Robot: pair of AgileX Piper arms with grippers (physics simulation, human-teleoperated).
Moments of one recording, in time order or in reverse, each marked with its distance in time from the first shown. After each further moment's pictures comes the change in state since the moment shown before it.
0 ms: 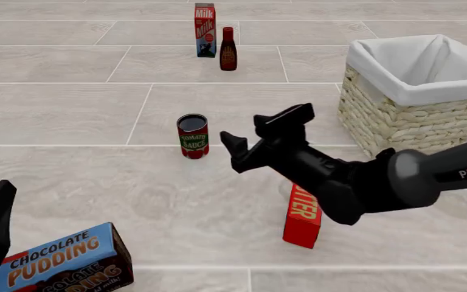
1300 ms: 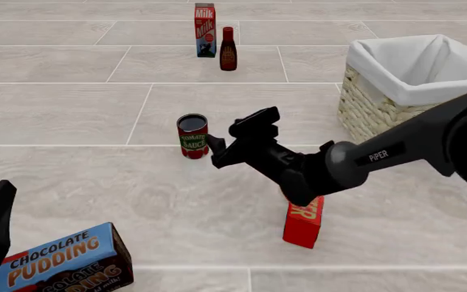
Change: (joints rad) left arm 0.000 0.000 0.000 0.000 0.000; right arm -0.009 0.272 -0.254 0.034 -0.020
